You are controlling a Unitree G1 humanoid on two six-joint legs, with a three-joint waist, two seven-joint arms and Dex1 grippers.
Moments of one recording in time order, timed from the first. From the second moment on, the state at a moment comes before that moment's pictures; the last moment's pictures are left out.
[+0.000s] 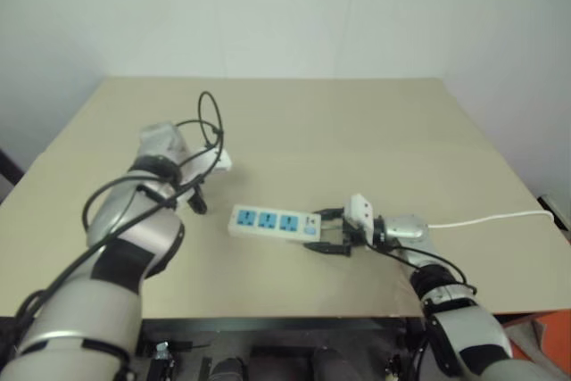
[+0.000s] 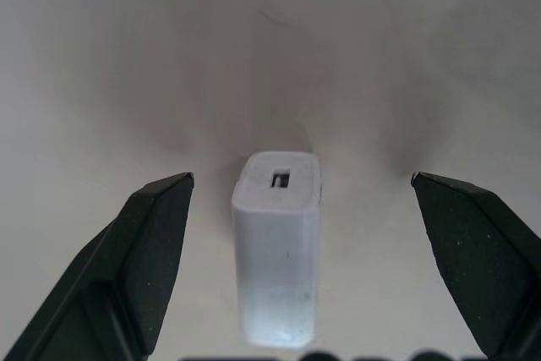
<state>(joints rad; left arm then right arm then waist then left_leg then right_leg) -1.40 0.44 -0.58 1.37 0.52 0.37 -1.23 -0.70 -0.33 0.11 0.91 0.14 -0.45 1.32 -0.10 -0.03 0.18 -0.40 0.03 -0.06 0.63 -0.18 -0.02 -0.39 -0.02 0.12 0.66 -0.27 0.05</state>
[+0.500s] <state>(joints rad) -1.38 0.43 -0.56 1.37 0.53 0.36 -1.23 -0.69 -0.34 0.11 0.89 0.14 -0.42 1.30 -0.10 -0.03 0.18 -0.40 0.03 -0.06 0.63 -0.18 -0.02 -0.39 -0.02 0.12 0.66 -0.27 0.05</state>
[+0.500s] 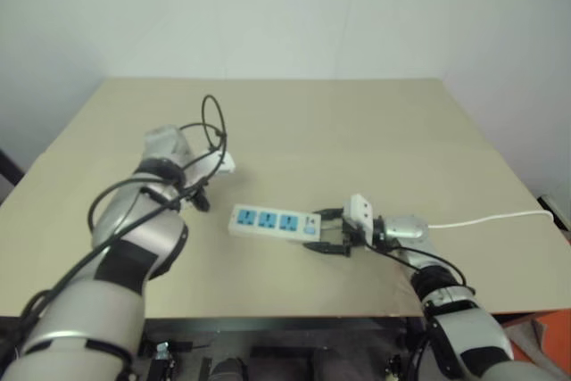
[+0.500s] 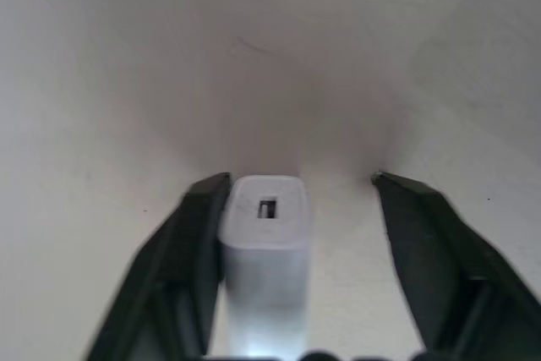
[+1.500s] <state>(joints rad) -1.16 0.45 0.03 0.92 -0.11 0.40 -1.51 -0.72 -0.36 0.13 0.88 0.14 -0.31 1.36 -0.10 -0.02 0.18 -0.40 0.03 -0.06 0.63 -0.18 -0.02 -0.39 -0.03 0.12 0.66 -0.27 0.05</state>
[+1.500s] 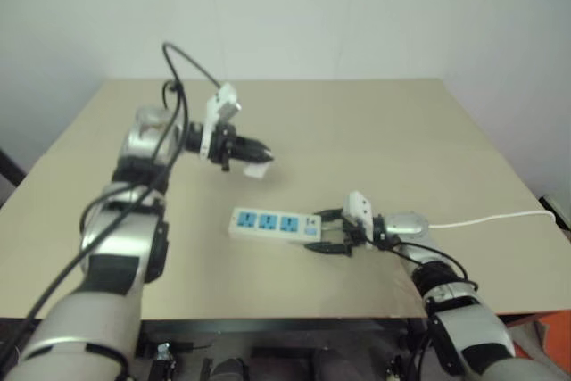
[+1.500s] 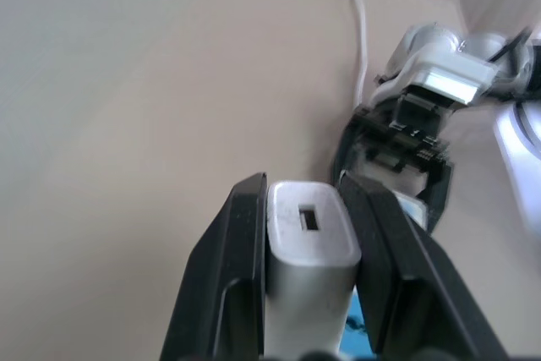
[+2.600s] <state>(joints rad) -0.95 0.41 -0.33 0.92 -0.67 0.06 -1.61 -0.75 -0.38 0.15 0.91 0.14 -0.30 1.38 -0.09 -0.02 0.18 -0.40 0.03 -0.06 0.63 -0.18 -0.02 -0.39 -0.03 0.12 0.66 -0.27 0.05</state>
